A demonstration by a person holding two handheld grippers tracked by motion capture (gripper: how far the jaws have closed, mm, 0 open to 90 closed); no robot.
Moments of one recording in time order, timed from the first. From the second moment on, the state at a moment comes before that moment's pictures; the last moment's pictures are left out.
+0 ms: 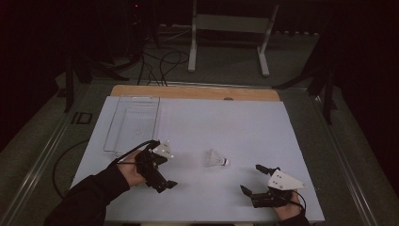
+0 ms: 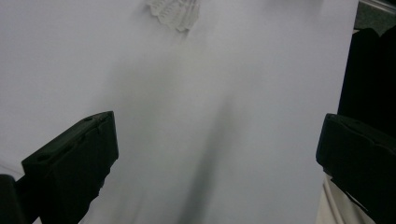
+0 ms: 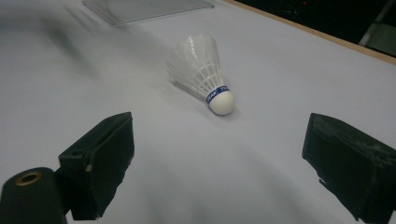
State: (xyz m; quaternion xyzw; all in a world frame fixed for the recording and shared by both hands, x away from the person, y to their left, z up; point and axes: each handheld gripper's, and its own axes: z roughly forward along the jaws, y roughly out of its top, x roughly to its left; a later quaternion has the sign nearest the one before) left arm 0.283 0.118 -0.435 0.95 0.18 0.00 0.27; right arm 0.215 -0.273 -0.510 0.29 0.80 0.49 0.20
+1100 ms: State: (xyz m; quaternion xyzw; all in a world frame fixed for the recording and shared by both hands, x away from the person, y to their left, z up) left arm 0.295 0.066 -0.439 0.98 0.13 -0.05 0.16; right arm 0.215 -0.272 -0.510 0.28 0.80 0.49 0.21
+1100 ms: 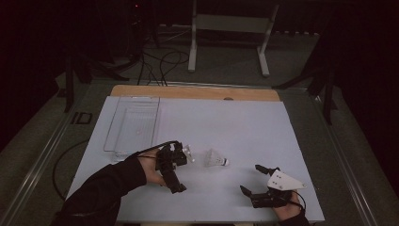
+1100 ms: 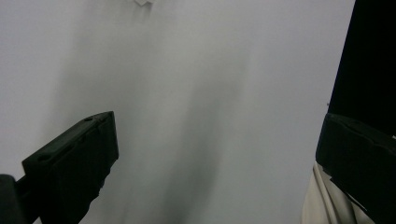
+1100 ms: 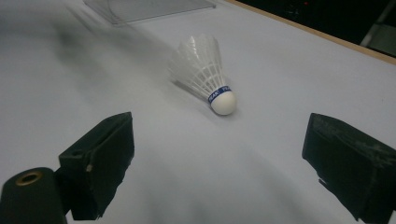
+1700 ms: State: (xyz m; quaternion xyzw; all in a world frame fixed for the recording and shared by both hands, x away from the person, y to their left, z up) left arm 0.305 0.032 -0.446 0.98 0.10 -0.07 0.13; right arm 0.215 -0.273 -0.511 0.28 0.80 0.49 0.20
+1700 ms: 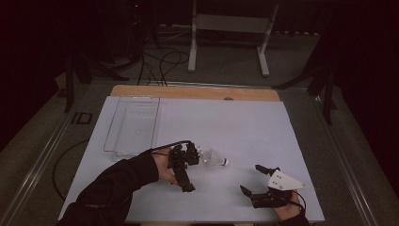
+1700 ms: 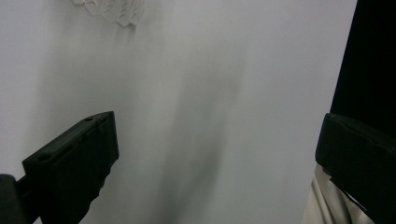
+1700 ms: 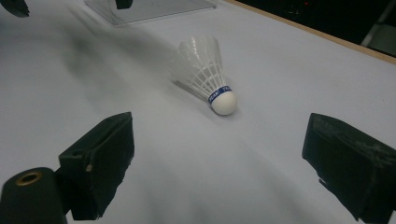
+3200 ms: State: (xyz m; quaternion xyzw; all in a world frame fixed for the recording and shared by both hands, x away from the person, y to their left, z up) left arm 0.349 -0.023 -0.470 0.99 0.10 -0.08 0.11; right arm 0.214 -0.273 -0.511 0.28 0.80 0.49 0.20
